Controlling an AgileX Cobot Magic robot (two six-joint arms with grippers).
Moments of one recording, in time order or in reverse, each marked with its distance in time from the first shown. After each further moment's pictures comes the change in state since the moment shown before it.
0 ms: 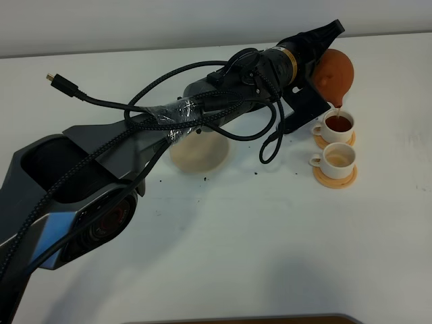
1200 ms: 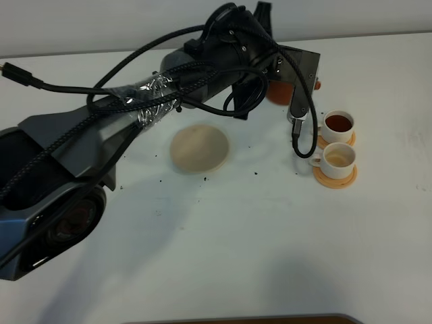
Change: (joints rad) left arm 0.000 -0.145 -0.003 -0.349 0.657 -0.469; right arm 0.000 0.000 0.000 0.000 0.000 0.001
